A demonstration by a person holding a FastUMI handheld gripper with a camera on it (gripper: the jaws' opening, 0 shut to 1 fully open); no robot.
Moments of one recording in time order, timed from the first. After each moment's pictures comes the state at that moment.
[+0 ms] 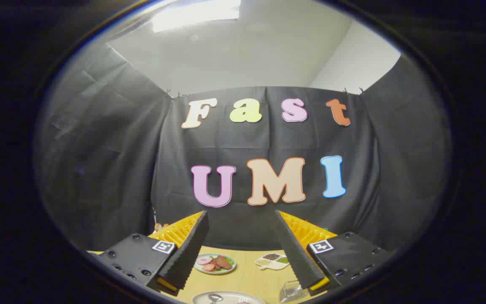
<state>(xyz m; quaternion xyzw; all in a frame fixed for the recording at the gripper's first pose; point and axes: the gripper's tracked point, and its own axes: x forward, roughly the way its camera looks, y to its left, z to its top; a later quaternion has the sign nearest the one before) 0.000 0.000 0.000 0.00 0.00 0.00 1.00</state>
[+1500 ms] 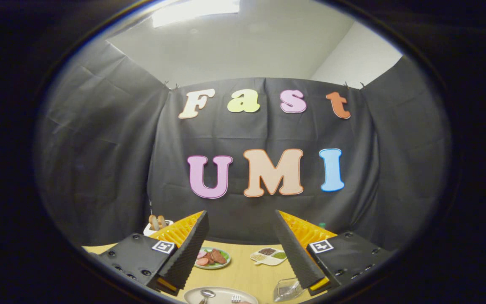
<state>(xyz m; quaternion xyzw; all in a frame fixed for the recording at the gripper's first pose) 0.010 -0.013 -0.019 -0.02 0.03 0.00 1.00</state>
